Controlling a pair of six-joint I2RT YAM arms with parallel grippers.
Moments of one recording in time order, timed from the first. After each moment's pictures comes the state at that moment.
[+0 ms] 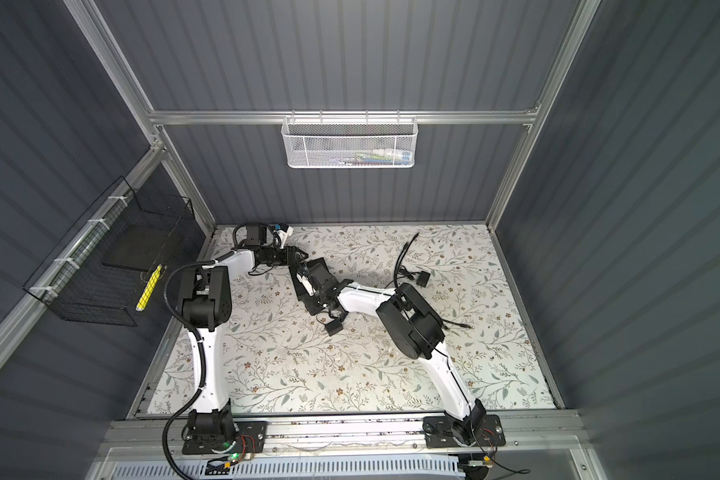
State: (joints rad) left arm -0.08 2.34 1.73 -0.26 0.74 -0.04; right arm 0.84 2.27 1.62 -0.20 -0.08 0.13
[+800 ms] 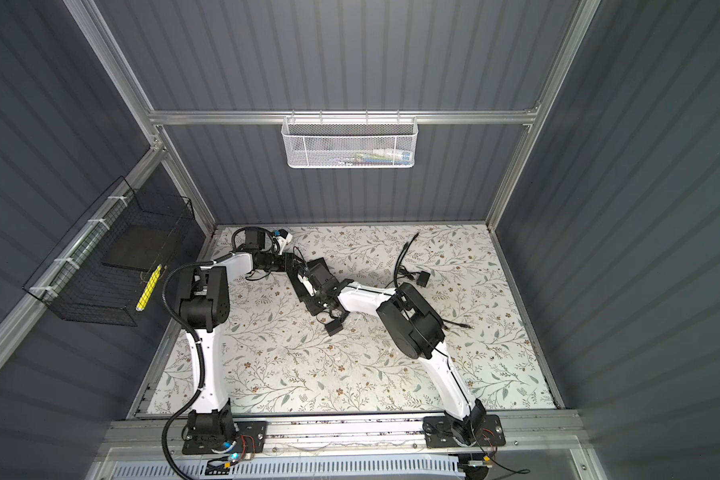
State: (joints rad) left arm -0.07 2.30 1.65 -0.29 0.72 0.03; right arm 0.83 2.27 1.62 -0.22 -0.07 0.13
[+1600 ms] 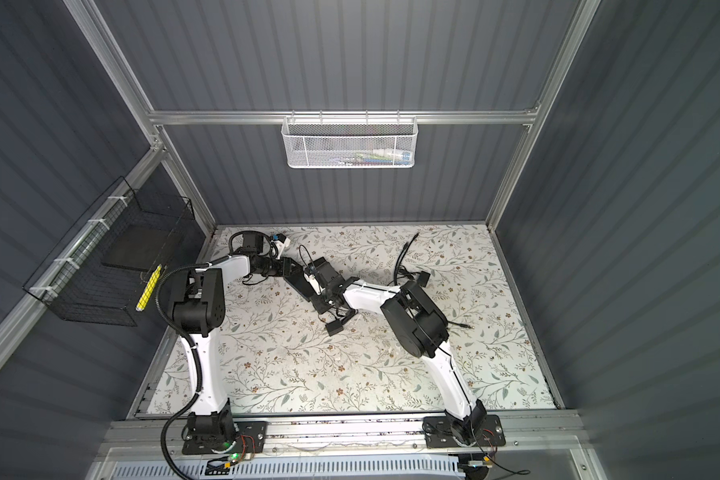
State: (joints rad) left arm -0.07 2.23 1.56 -0.31 0.67 0.04; right arm 0.80 2.24 1.58 -0.24 -0.07 0.08
